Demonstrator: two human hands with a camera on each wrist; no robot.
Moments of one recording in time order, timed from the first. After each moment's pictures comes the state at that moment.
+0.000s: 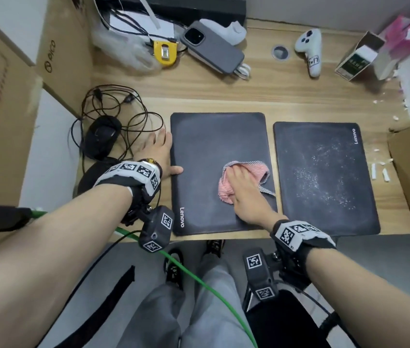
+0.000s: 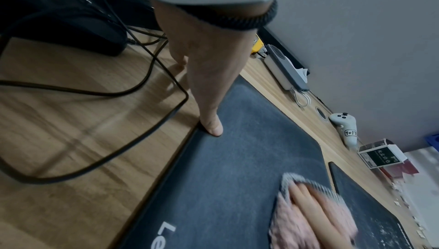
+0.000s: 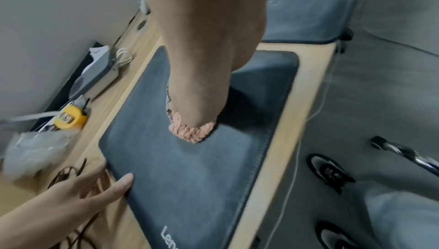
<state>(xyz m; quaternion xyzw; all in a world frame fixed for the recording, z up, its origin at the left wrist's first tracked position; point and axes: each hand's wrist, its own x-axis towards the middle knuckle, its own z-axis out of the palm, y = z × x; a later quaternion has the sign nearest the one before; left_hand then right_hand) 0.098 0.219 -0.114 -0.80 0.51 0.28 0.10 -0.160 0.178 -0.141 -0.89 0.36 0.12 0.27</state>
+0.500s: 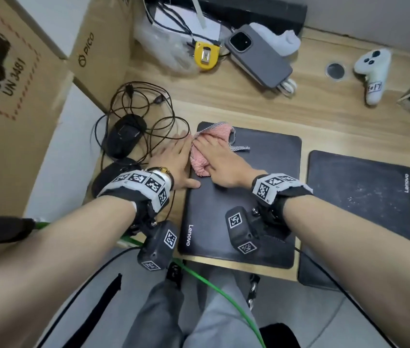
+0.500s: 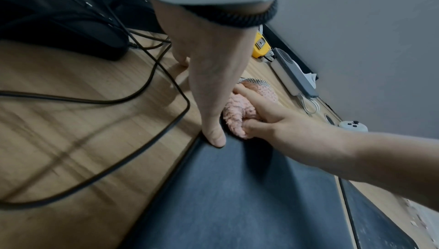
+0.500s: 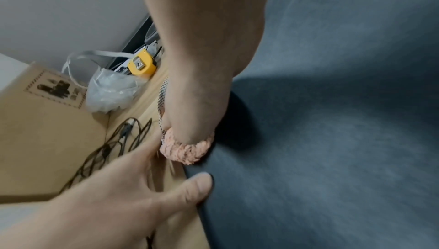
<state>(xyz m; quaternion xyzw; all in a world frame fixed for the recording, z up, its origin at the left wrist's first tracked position) 0.108 0.218 -0.119 -0.81 0.50 0.30 0.07 -0.016 0.101 -0.134 -0.95 0.13 0.13 0.27</state>
